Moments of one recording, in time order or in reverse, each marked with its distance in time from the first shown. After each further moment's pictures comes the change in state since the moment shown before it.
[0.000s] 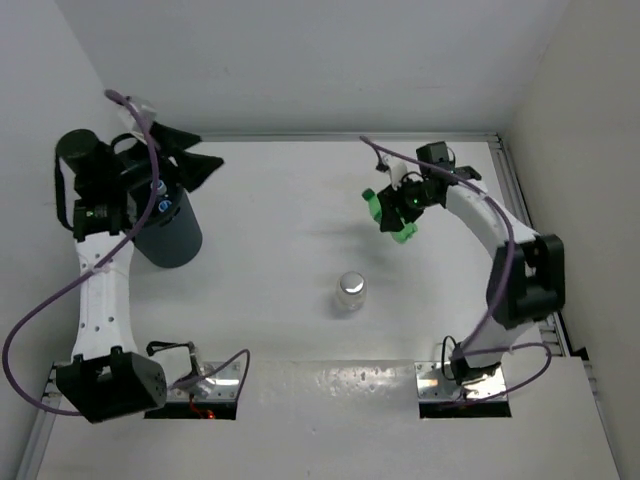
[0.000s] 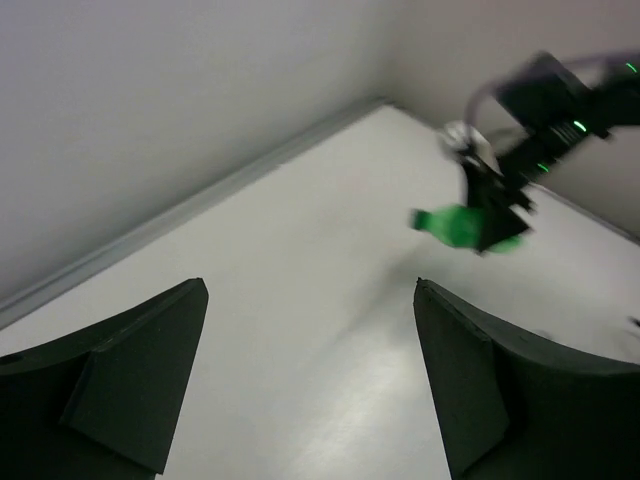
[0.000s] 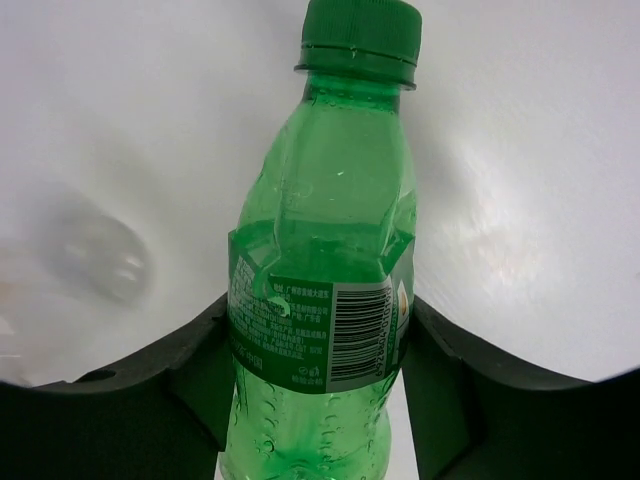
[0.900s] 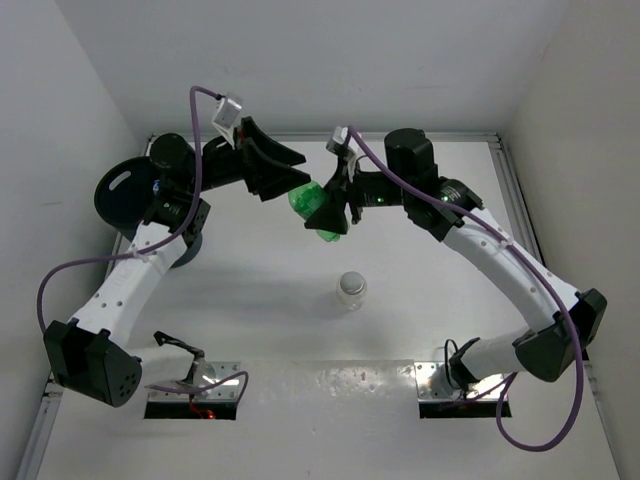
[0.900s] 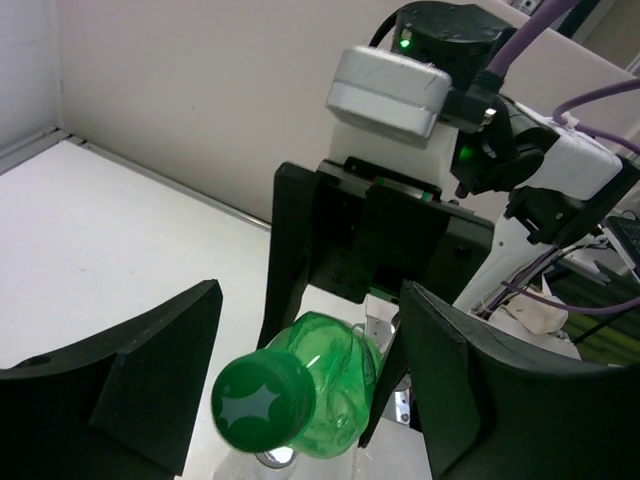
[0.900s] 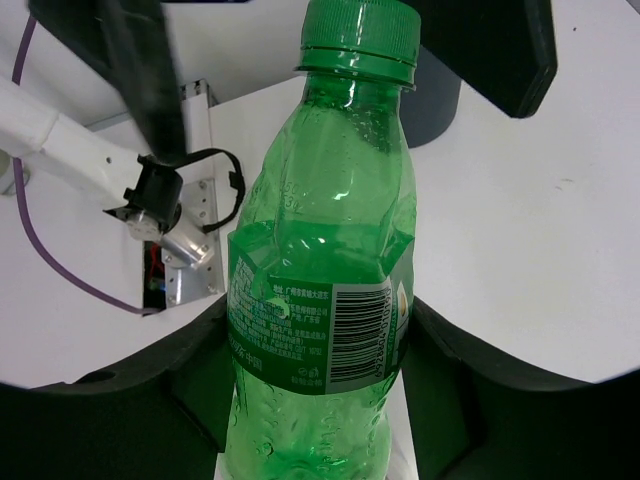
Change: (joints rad) left arm -0.634 0.074 -0.068 0.447 -0.109 -0.567; right arm 0.456 -0.365 0.157 0.288 -0.298 0.442
